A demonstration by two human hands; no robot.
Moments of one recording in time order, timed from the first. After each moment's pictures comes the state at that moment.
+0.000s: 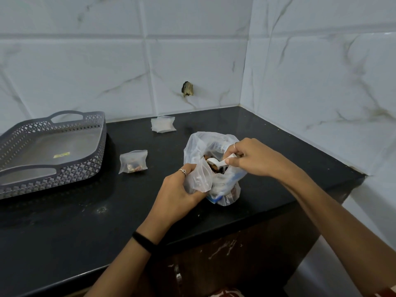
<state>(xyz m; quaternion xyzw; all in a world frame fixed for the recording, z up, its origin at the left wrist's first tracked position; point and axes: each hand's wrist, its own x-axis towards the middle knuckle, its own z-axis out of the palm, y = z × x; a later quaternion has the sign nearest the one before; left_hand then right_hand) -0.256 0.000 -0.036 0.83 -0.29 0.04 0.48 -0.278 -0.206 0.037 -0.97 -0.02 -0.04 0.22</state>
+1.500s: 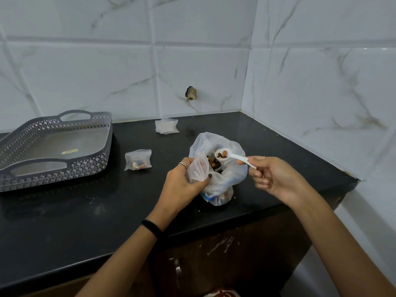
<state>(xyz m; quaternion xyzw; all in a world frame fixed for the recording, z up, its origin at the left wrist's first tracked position) -0.256 -0.006 -0.032 0.79 -0.25 0.04 0.56 -0.320 -0.223 0.012 -0.67 0.11 0.00 0.73</state>
